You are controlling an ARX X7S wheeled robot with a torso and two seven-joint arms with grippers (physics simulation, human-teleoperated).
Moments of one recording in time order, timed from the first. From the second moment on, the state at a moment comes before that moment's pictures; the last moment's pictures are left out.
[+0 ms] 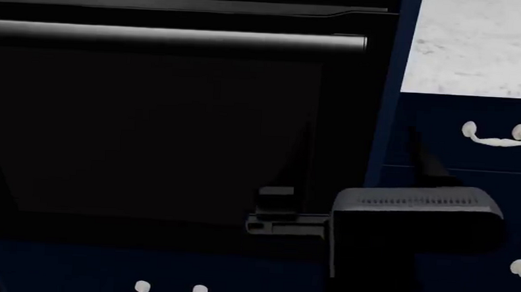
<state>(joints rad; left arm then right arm) -0.18 -0.25 -0.12 -1.08 -0.02 0.32 -0.17 0.36 0.12 -0.17 -0.64 -0.02 0.65 0.15</state>
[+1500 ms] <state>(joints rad) -0.17 -0.23 -0.15 -1.31 0.00 0.22 -0.19 1.73 0.07 -0.18 0.31 0.05 0.86 0.18</state>
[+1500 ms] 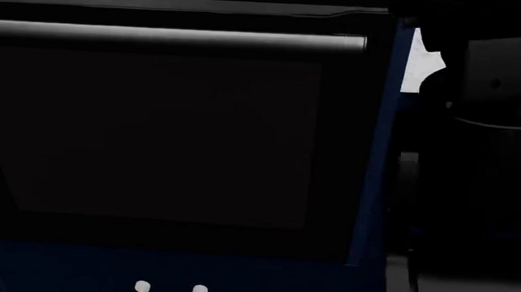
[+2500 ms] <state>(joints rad) -0.17 -0.23 -0.15 -1.31 0.00 0.22 -0.19 1.76 0.07 -0.19 0.35 0.15 0.73 0.17</state>
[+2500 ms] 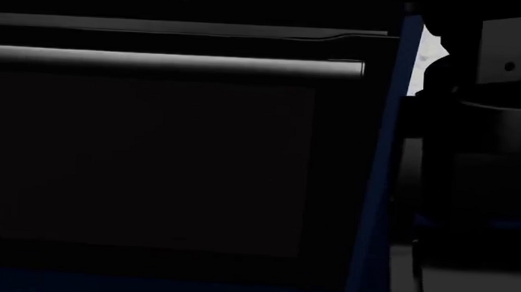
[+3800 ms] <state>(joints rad) -0.16 -0.23 -0.15 -1.31 0.00 0.22 -0.19 1.84 0.13 -0.25 0.52 0.16 0.60 0.13</state>
